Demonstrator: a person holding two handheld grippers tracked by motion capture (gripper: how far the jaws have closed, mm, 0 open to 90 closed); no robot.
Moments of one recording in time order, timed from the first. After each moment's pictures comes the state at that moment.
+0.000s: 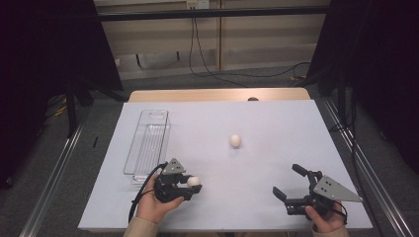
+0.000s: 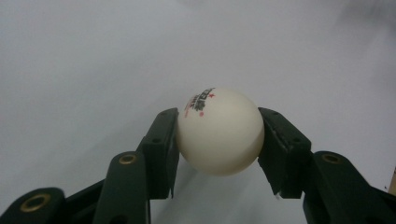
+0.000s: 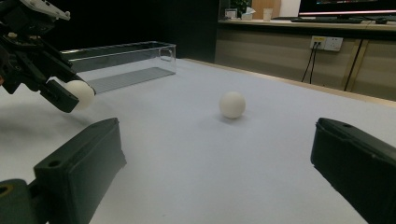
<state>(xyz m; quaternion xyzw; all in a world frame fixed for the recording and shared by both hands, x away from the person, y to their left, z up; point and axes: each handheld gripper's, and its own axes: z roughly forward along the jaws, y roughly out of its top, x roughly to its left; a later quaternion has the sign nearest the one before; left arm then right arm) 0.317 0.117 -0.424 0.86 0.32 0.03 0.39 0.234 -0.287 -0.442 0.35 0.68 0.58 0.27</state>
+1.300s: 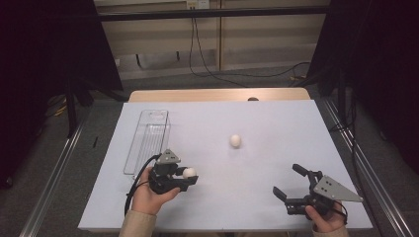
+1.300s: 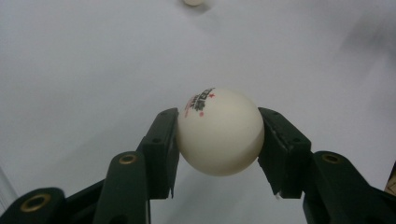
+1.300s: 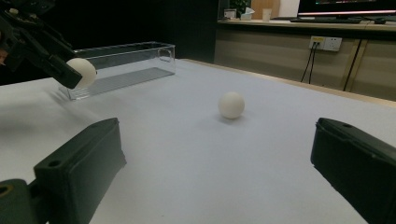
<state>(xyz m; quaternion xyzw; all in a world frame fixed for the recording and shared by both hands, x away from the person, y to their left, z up) 0.328 0.125 -0.398 0.85 0.34 0.04 0.40 0.234 -0.287 -0.442 0.35 0.68 0.59 0.27</state>
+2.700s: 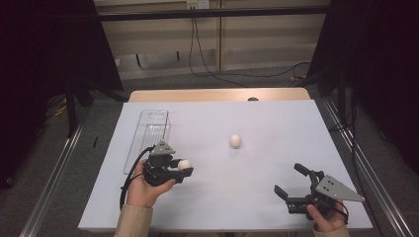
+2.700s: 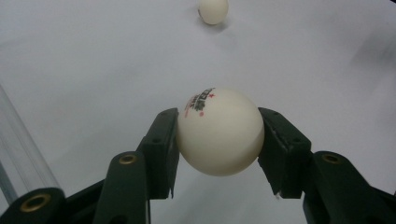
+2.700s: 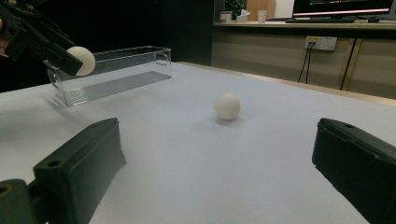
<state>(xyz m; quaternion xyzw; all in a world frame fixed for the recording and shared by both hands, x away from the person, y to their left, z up) 0.339 0.133 -0.380 0.84 0.36 0.06 0.40 0.234 -0.290 -0.443 0.36 0.67 0.59 0.27</state>
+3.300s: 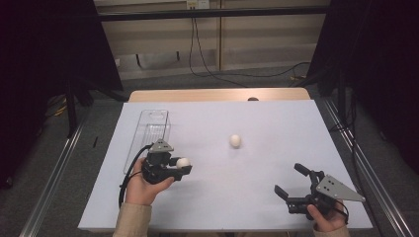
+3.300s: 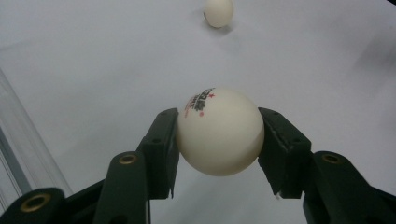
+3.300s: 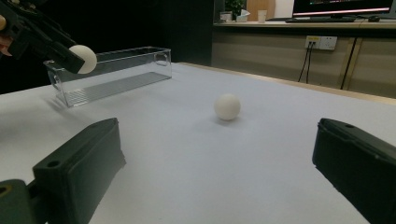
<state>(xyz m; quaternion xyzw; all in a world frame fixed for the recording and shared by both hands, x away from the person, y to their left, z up) 0.344 0.136 -0.377 0.84 0.36 0.06 0.39 0.234 -0.291 -0.443 0.36 0.67 0.59 0.27</state>
